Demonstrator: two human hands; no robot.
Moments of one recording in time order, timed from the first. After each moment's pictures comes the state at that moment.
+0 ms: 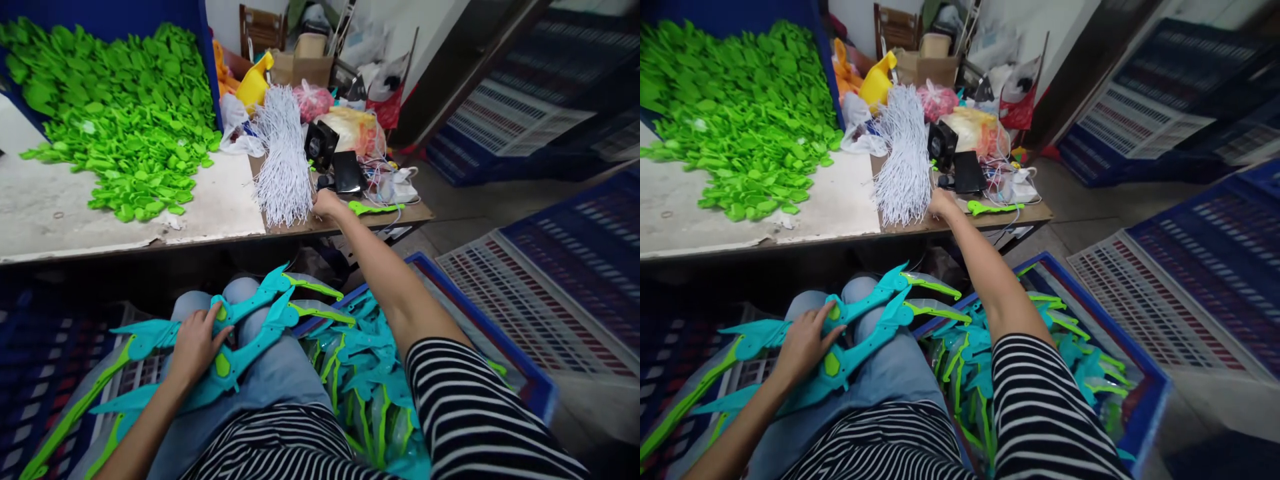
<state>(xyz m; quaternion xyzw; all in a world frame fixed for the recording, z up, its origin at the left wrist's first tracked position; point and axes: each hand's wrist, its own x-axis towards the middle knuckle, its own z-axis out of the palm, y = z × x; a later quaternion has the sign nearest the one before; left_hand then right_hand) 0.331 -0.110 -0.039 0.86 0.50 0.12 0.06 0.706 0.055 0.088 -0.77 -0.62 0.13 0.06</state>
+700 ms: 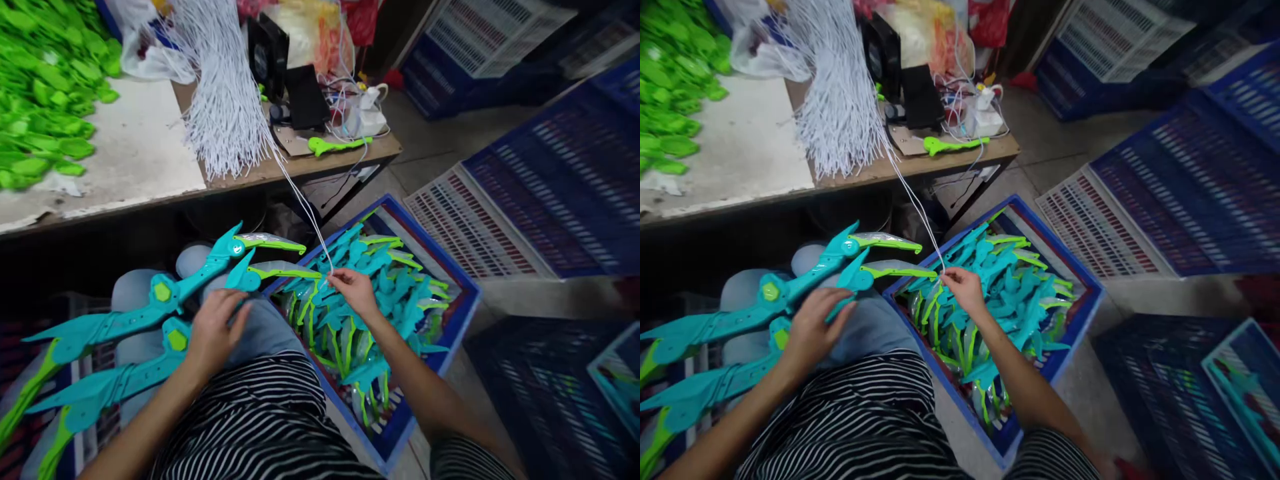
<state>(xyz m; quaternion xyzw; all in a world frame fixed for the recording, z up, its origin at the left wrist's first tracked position) 0.416 -0.164 0.010 0.86 0.35 0.28 0.26 0.702 -0.272 -0.027 -0.77 -0.28 0.33 0.47</state>
